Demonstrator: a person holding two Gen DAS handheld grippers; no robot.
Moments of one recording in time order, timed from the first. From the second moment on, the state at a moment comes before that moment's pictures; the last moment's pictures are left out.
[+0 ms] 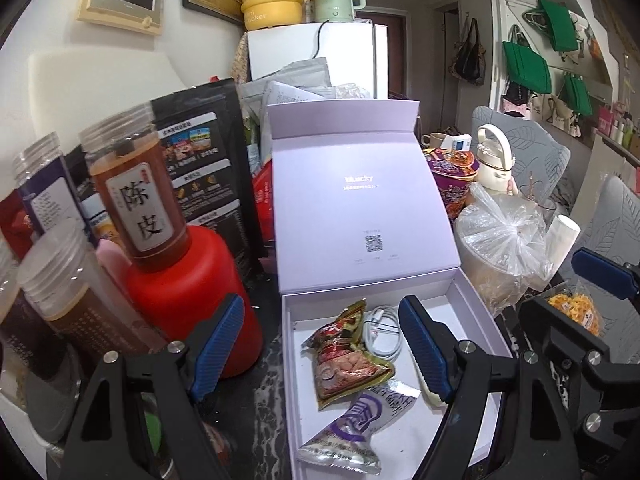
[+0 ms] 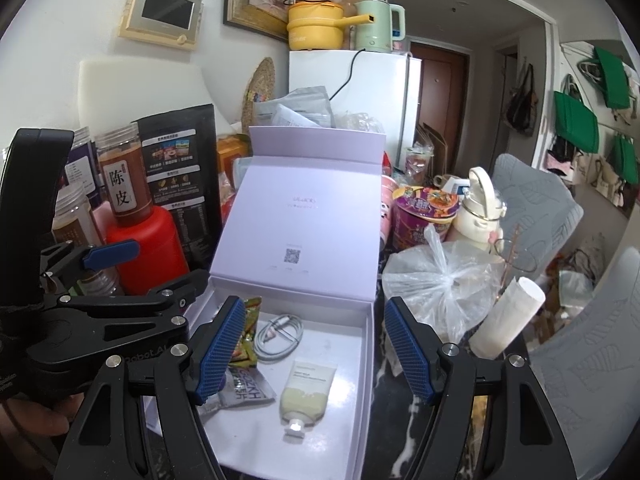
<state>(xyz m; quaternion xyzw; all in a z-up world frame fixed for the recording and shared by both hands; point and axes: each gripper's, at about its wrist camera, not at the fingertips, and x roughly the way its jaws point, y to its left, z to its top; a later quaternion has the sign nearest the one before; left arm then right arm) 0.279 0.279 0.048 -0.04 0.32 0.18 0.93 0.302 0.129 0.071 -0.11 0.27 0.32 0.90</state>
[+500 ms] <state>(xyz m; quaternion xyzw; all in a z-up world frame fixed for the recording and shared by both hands) 0.227 0.258 0.083 -0.03 0.29 0.21 0.93 0.261 0.096 0.097 -0.10 0.25 0.32 0.91</state>
